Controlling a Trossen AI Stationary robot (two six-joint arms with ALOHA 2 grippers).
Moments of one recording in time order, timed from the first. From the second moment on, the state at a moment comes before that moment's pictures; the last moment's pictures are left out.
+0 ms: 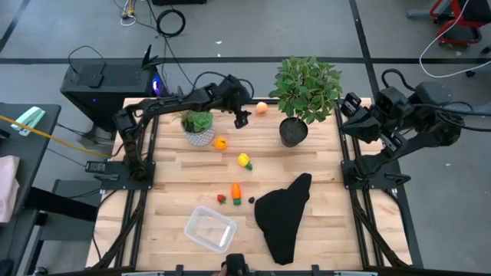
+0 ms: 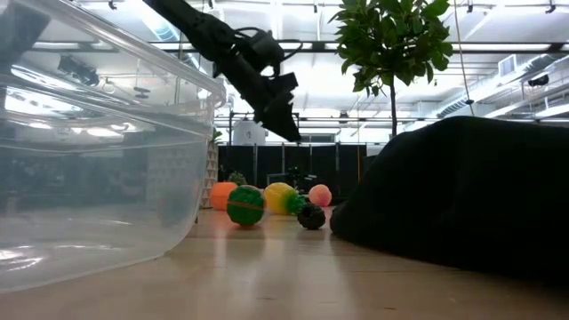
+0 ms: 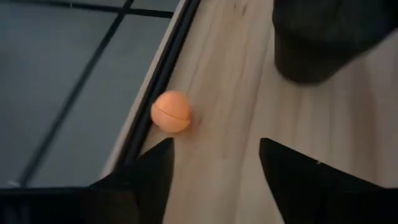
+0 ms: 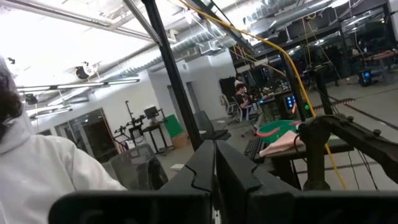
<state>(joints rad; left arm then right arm) 0.50 1.88 1.44 -0.27 0.05 0.32 0.23 0.83 1.34 -0.27 -0.08 0.34</state>
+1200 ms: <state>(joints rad) 0.66 2.31 2.26 -0.86 0.13 0.32 0.23 0.84 1.34 -0.30 -0.02 0.37</state>
